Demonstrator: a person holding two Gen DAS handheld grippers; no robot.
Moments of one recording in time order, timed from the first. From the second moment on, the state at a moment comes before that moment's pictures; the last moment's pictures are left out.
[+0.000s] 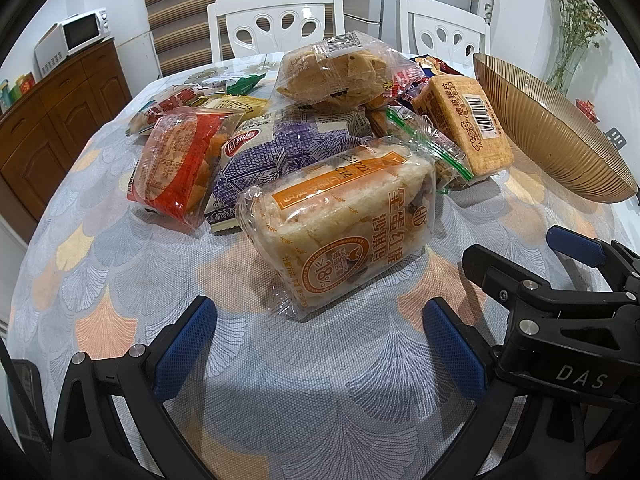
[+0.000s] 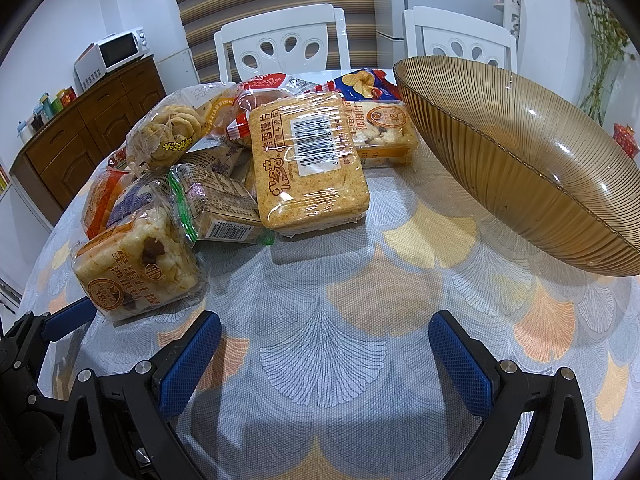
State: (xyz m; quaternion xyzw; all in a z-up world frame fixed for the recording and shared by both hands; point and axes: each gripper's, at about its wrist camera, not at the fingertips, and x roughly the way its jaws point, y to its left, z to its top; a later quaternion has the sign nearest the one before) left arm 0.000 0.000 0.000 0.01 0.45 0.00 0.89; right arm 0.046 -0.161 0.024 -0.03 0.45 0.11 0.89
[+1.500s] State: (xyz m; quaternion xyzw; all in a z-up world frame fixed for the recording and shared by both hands) left arm 0.065 0.124 0.067 0.00 0.47 0.01 0.88; right arm 0.012 -0.046 0.057 -0.15 0.46 0.22 0.85
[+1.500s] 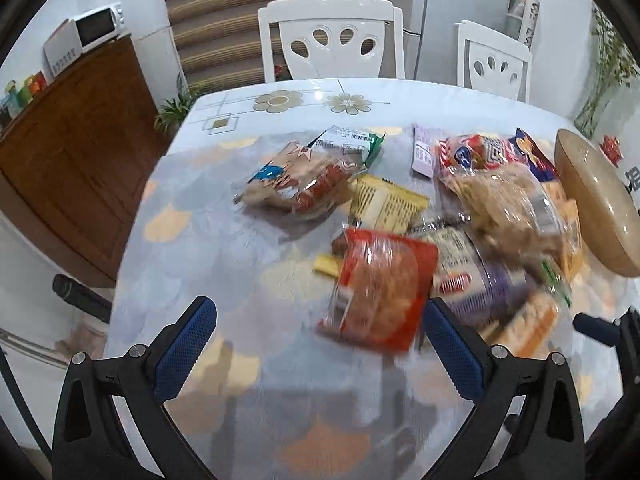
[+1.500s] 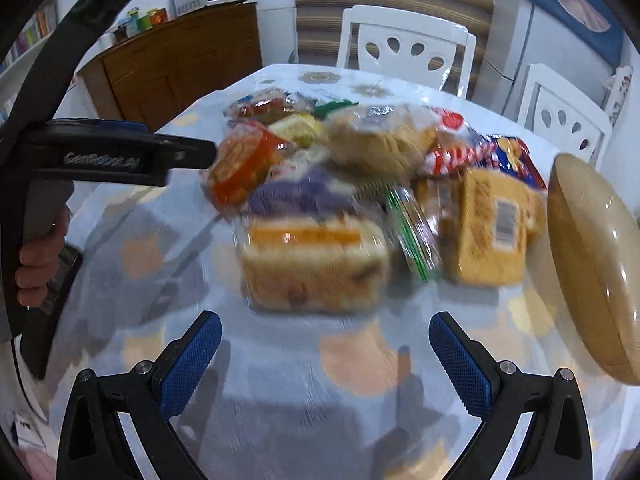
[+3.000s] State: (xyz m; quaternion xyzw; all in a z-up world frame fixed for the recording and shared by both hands) left arm 0.100 0.054 0.140 -0.01 0.48 -0.02 0.88; right arm 0.071 -0.167 0.172 0.03 0.44 0.25 0.86
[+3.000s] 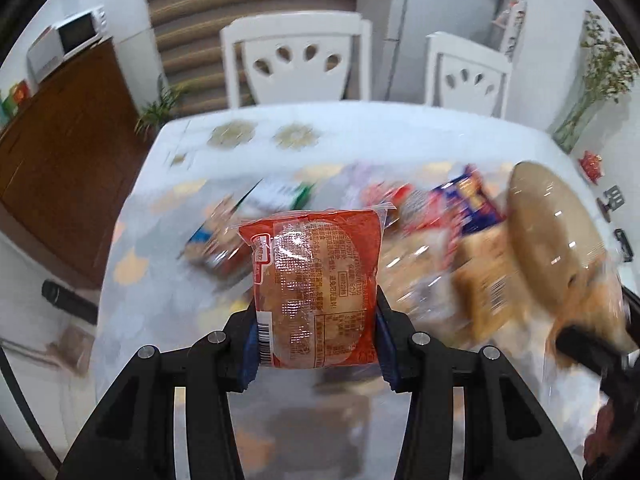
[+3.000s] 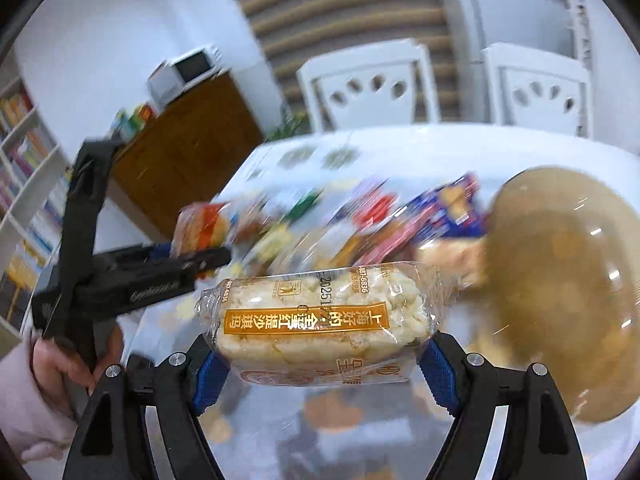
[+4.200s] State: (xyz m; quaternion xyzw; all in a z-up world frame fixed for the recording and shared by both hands) left arm 0.153 -0.139 0.130 0.03 0.53 -0.15 0.84; right arm 0.164 -0.349 0.182 0.10 0.51 0.07 0.85
